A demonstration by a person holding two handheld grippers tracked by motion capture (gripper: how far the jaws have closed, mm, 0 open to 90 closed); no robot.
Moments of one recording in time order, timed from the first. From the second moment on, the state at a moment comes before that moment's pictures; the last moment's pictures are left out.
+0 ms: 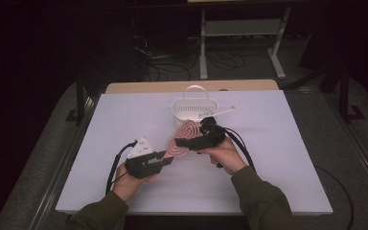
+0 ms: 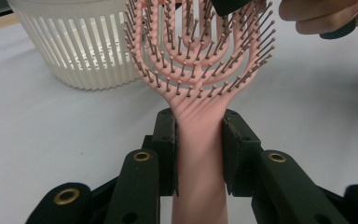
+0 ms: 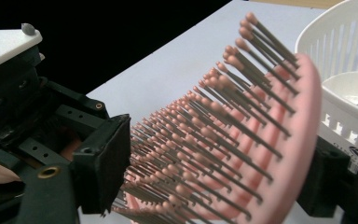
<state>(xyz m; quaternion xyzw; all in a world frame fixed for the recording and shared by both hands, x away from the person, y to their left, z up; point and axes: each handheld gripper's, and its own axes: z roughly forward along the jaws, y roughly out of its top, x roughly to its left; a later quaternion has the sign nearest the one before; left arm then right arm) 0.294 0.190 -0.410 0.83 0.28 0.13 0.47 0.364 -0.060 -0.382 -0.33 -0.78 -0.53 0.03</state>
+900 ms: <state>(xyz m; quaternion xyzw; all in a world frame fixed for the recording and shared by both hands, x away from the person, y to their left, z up) 0.294 0.188 -0.412 0.83 0.27 0.15 0.46 0.364 -0.059 -0.382 -0.33 -0.78 -0.54 0.05</state>
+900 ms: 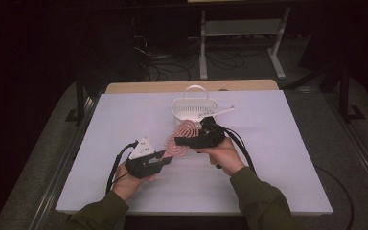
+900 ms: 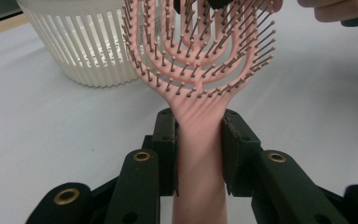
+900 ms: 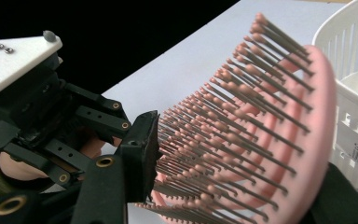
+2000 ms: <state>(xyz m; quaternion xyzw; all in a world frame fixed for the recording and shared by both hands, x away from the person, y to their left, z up) 0.294 0.187 -0.413 0.84 0.26 0.15 0.46 0.364 -0.063 -0.379 -0.33 -0.75 -0.56 0.10</state>
